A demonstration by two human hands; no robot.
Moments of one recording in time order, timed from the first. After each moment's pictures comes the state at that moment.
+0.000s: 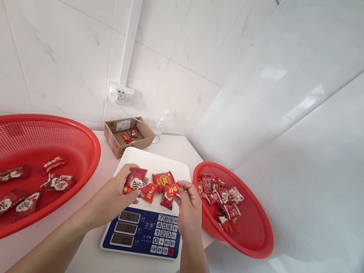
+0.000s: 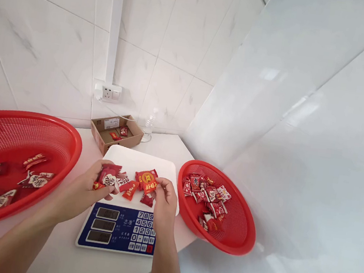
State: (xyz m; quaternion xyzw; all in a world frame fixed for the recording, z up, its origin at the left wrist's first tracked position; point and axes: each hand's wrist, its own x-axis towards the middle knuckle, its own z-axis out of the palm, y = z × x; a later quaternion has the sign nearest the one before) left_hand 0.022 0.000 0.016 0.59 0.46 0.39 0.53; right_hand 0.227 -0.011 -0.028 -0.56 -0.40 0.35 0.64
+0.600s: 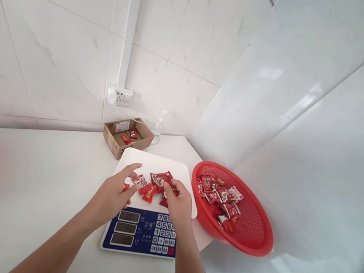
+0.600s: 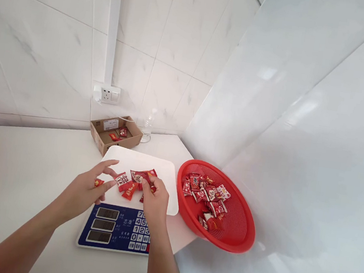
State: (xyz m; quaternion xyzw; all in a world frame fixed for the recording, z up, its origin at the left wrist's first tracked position) left_hand 0.022 -0.001 0.011 0.61 0.50 0.38 0.48; right_hand 0.208 -0.006 -0.021 -0.62 -0.51 0.28 0.53
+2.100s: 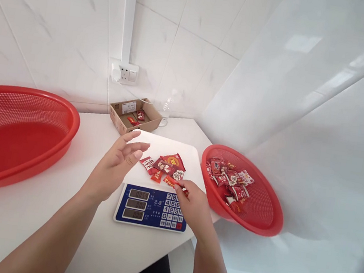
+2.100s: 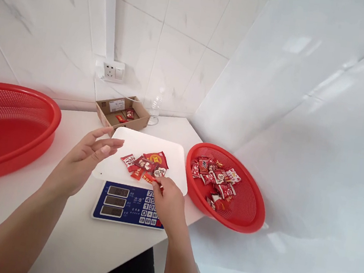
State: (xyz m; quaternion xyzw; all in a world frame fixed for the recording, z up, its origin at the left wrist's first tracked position) left_hand 0.015 0.006 0.013 0.55 0.39 0.52 0.52; right_hand 0.234 -0.046 -0.022 -0.69 -0.63 0.17 0.31
